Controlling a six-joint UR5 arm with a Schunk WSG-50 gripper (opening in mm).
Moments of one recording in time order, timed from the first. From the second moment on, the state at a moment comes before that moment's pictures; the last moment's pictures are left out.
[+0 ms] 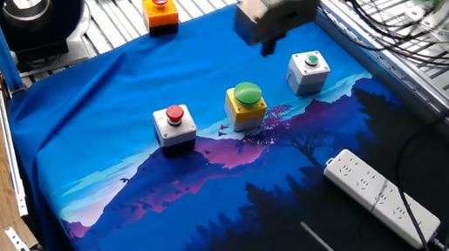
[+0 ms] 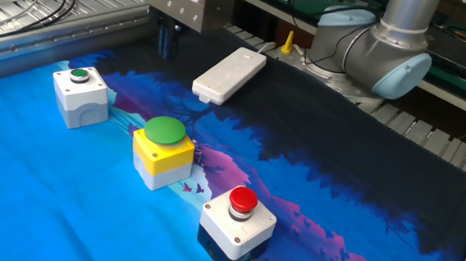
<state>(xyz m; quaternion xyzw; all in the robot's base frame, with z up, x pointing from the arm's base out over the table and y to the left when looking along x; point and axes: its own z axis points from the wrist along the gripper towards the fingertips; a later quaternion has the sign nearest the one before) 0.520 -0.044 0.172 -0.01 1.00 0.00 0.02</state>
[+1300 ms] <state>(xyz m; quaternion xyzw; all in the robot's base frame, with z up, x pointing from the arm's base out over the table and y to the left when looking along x) 0.503 -0.065 0.162 -0.03 1.00 -0.01 0.02</state>
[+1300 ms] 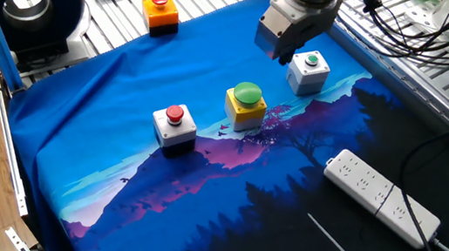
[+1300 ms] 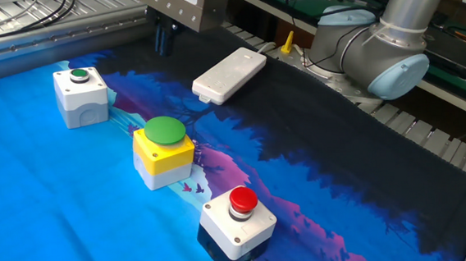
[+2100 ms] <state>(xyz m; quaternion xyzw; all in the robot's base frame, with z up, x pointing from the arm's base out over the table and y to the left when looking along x) 0.504 -0.026 0.164 0.11 0.99 0.07 0.01</state>
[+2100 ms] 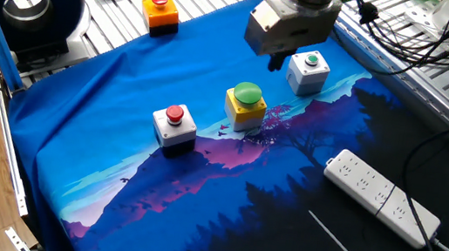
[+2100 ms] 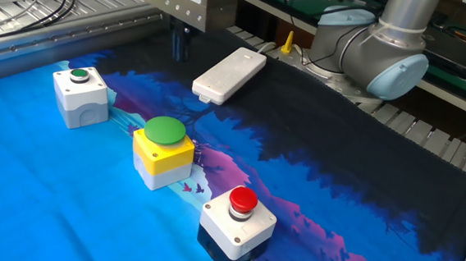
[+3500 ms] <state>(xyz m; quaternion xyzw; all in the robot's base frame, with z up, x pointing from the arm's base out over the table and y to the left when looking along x) 0.526 -0.145 0.158 0.12 0.99 0.05 -0.01</state>
